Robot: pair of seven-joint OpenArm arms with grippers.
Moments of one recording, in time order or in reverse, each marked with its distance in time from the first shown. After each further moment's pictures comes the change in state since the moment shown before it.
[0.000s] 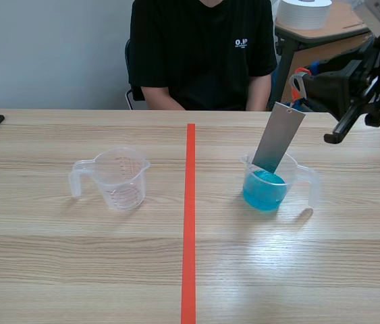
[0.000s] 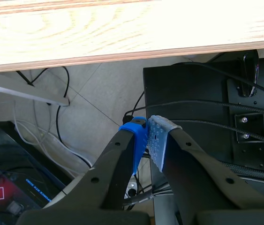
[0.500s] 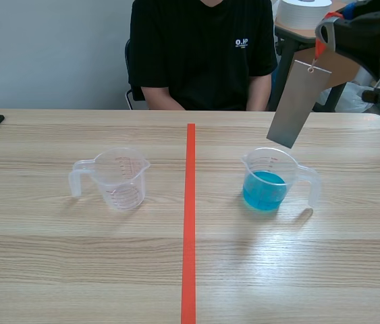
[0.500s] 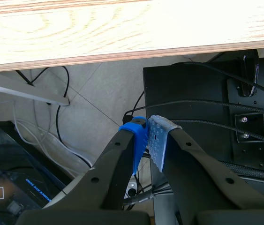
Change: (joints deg) left arm 0.0 0.0 0.0 0.0 0.0 0.0 0.0; right arm -4.0 0.1 11.5 12.1 9.6 1.9 -9.2
